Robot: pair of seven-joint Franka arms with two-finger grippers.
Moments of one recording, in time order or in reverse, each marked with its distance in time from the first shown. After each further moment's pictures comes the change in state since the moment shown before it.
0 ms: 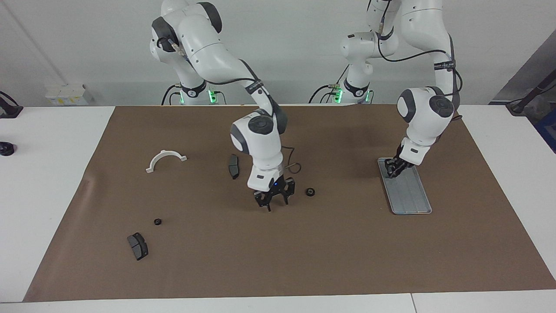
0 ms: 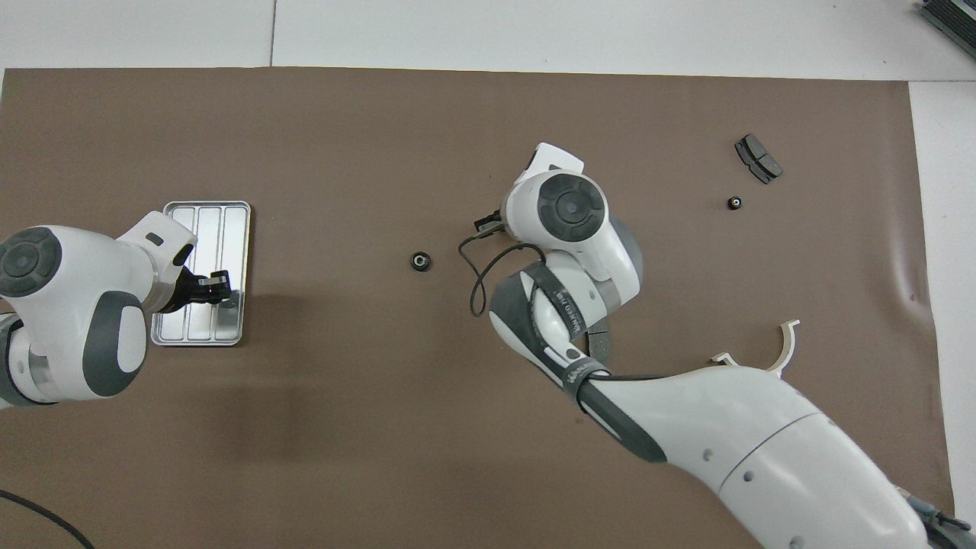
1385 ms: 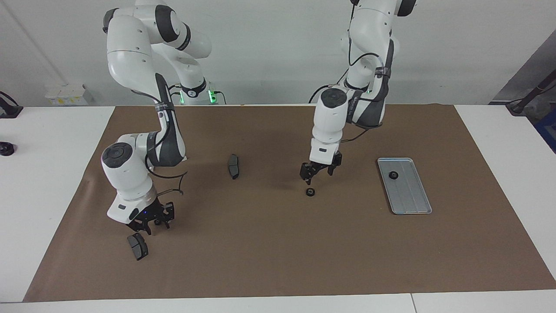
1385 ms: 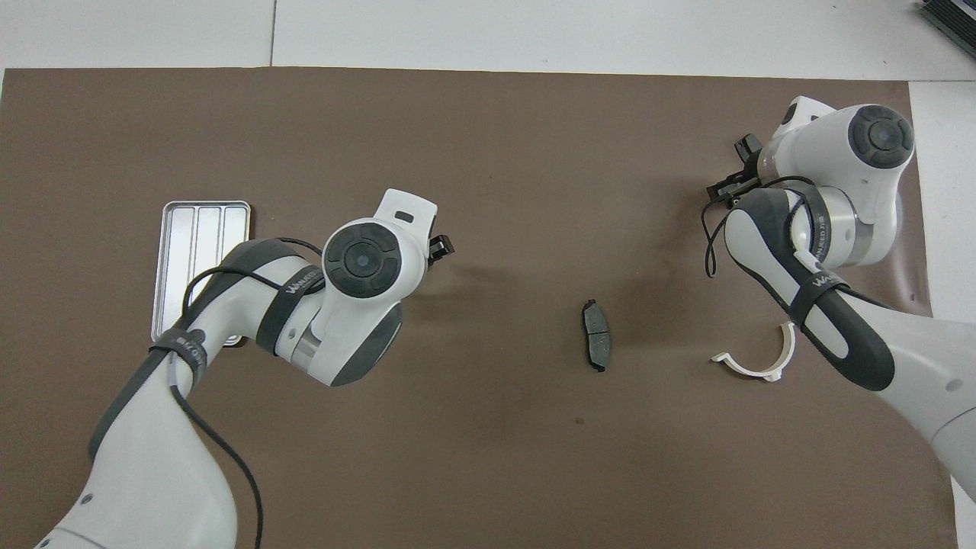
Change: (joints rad) left arm -0.546 0.234 -0.005 0.343 0.177 -0.020 -0.913; right arm -0.448 -0.059 0.004 -0.086 0.000 -0.073 -0.452
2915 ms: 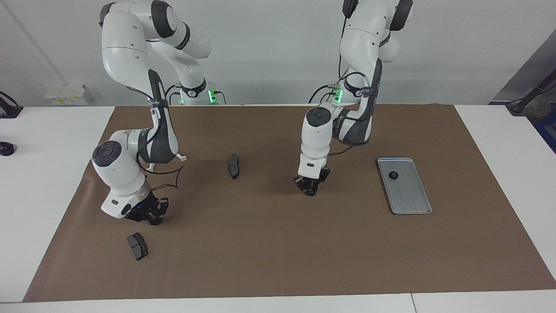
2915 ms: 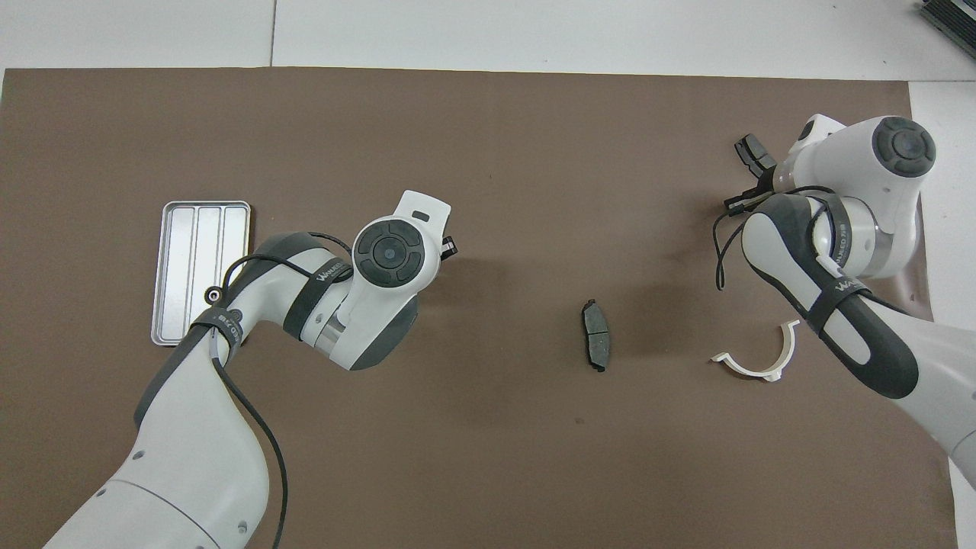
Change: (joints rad) left arm -0.002 0.072 0.013 0.041 0.016 0.003 -0.001; right arm -0.038 -0.037 0.006 -0.060 0.054 -0.041 0.000
